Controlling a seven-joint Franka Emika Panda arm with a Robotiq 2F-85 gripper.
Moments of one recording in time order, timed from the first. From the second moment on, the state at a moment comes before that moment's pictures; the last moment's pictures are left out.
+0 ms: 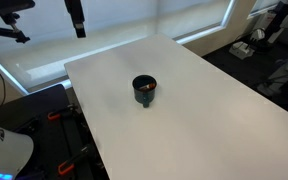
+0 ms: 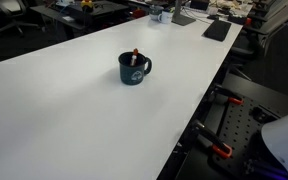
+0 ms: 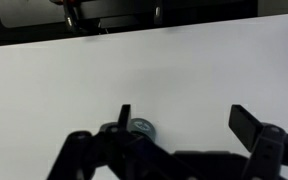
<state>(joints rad) 0.09 -0.49 0.20 -2.55 0.05 1.95 0.34</state>
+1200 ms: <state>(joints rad) -0.02 -0.34 0.07 -2.52 -0.02 1.97 0.30</state>
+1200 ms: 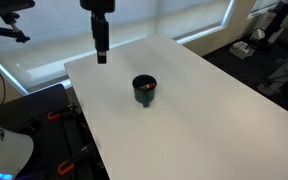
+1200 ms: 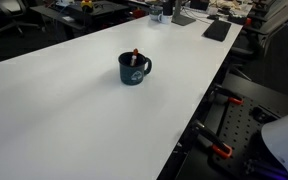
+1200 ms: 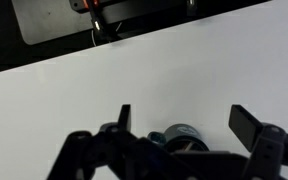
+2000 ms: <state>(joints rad) -0.06 -0.23 0.01 -2.44 -0.07 1.97 0.30</state>
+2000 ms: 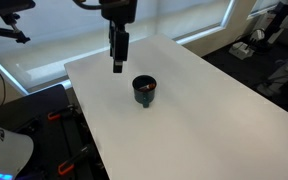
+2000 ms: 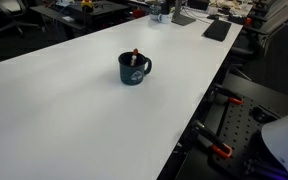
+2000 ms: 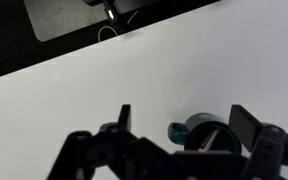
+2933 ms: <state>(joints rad) -0.08 -0.10 -0.03 -2.31 -0.09 1.97 0.29</state>
